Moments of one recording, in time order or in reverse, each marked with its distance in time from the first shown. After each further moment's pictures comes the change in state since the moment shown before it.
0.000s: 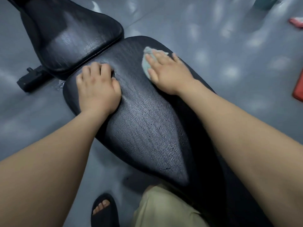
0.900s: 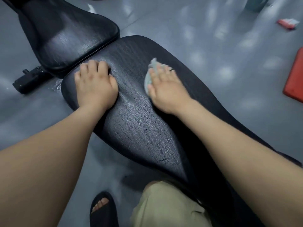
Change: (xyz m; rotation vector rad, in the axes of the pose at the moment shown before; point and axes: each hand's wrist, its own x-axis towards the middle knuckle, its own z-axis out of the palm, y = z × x) left_hand -0.002 0.001 -0.002 0.008 0.019 0.004; right_hand -0.067 -0.032 0.012 0.105 0.010 0.103
